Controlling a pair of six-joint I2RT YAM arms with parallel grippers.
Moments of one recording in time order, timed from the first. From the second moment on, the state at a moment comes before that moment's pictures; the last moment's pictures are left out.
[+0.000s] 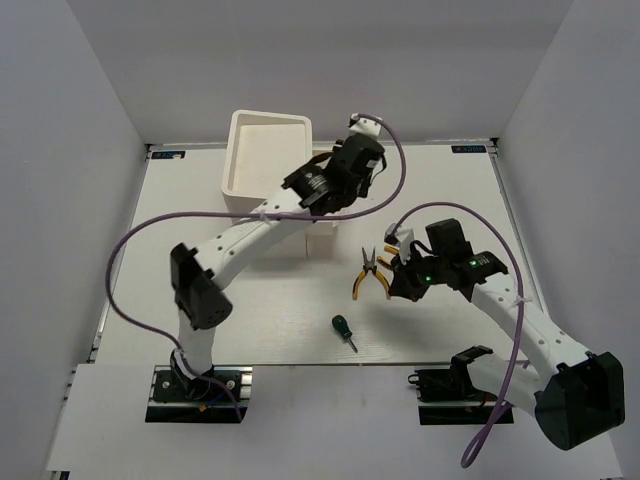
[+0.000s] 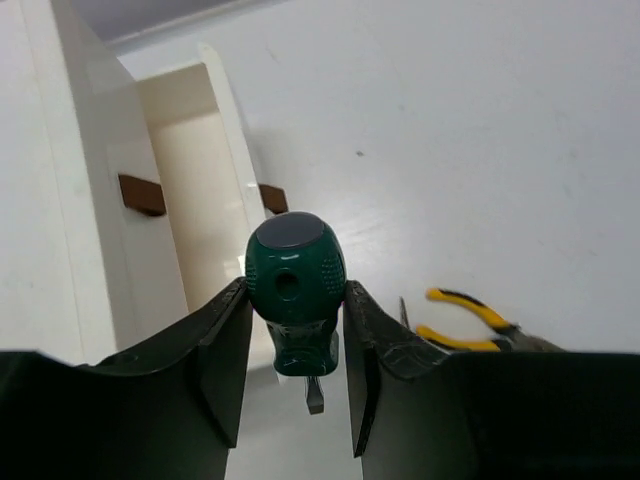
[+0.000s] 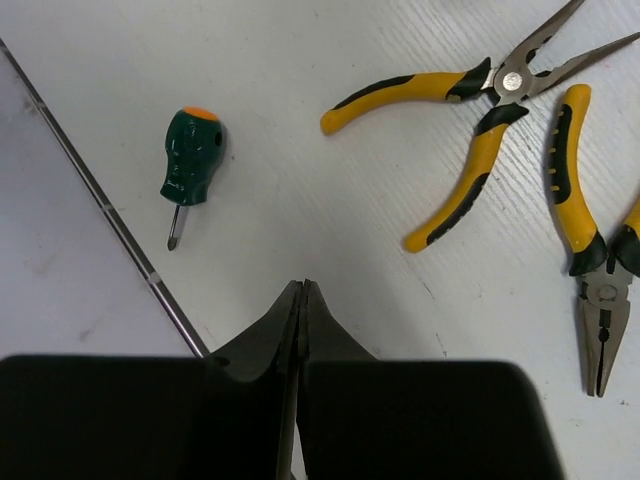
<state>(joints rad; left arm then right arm) -0.92 1.86 1.99 -0.70 -0.52 -0.30 0.43 1.04 0.74 -0.67 -0.56 -0.30</state>
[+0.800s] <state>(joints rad) -0.84 2.18 2.17 -0.84 -0.72 -0.21 0.39 0.99 0.72 -0.67 -0.55 -0.28</state>
